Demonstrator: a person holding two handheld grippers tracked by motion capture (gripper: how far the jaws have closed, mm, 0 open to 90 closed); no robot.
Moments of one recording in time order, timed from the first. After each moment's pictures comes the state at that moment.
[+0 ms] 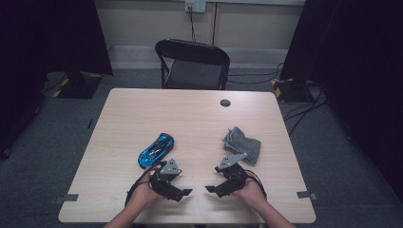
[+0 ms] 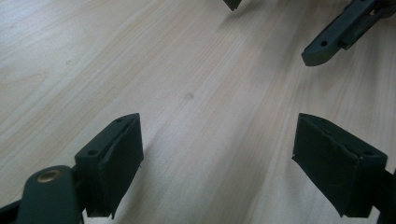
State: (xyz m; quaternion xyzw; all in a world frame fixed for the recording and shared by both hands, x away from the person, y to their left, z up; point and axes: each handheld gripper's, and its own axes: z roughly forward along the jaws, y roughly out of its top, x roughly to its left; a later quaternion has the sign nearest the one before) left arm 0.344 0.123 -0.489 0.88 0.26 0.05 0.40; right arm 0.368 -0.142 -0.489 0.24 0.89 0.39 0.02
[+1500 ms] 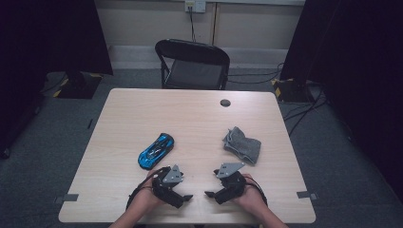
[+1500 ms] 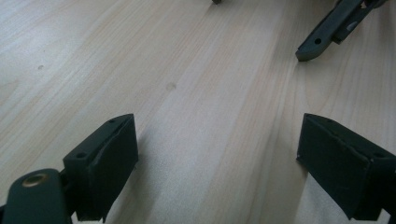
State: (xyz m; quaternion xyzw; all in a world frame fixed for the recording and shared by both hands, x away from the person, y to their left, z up) left arm 0.335 0.118 -0.503 0.89 0.21 0.07 0.39; right arm 0.352 -0.140 -0.503 0.19 0.90 0.39 0.07
